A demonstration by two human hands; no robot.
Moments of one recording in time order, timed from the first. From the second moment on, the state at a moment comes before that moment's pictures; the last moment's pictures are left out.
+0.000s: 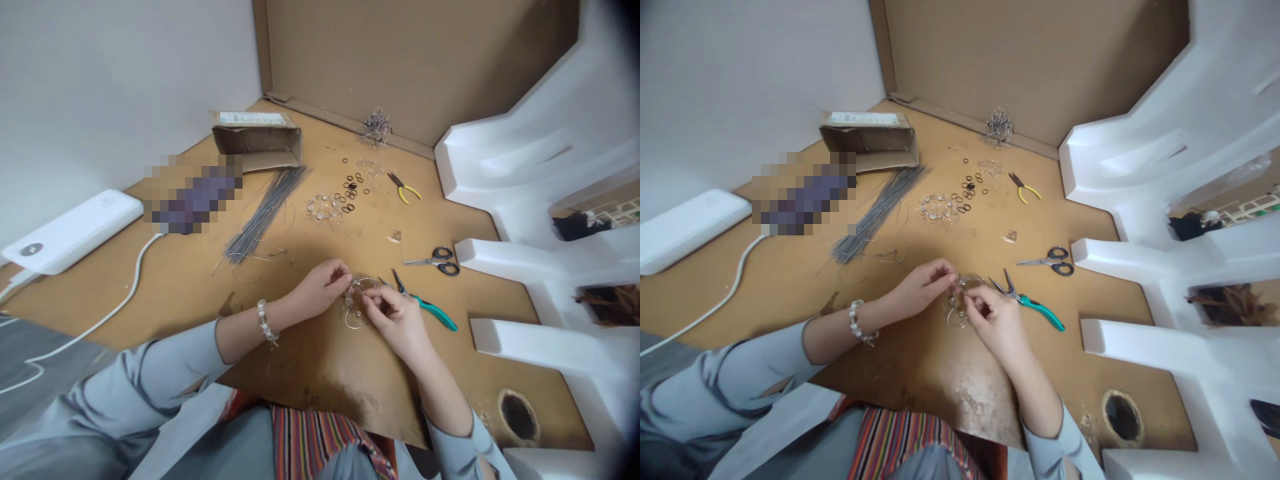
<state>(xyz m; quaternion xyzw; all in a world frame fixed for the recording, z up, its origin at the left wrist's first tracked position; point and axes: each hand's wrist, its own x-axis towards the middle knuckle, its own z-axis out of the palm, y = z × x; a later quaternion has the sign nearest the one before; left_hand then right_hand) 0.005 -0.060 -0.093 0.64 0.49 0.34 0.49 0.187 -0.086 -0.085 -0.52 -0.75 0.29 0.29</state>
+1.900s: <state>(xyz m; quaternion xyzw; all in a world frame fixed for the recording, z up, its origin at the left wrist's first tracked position) 0.007 -0.065 -0.085 0.69 0.35 0.32 0.55 0.186 -0.094 -0.062 -0.58 -0.66 0.30 0.38</state>
